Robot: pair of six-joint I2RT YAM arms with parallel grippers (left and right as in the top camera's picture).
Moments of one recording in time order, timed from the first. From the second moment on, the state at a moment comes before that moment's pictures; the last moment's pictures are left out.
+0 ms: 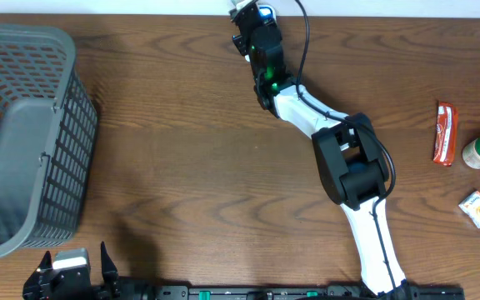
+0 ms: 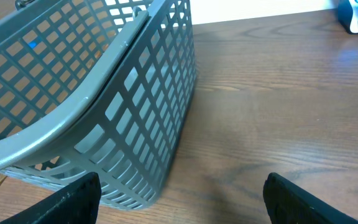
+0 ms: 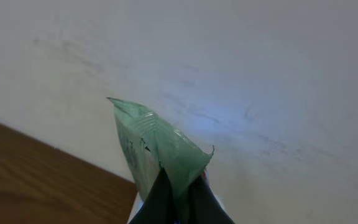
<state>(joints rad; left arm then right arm) -0.08 0.01 0.89 -1.29 -0.32 0.09 0.47 2.45 1.81 0.56 0.29 -0.32</state>
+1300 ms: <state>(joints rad) -0.08 0.01 0.89 -1.31 -0.32 0.09 -0.22 1.90 1.78 -0.70 0.61 -0.28</state>
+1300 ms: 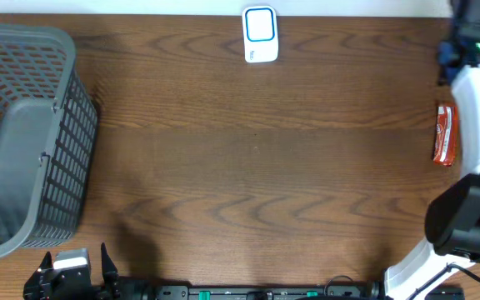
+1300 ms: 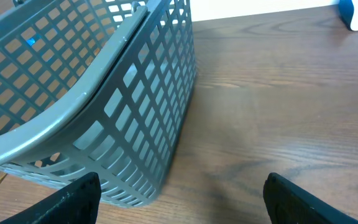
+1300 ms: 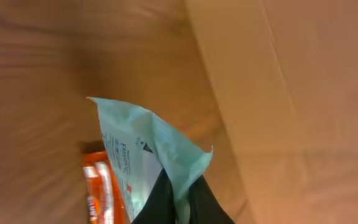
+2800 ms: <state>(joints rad) -0.08 0.01 0.89 -1.03 -0.32 0.11 -0.28 1.17 1.77 -0.24 0.33 0.07</state>
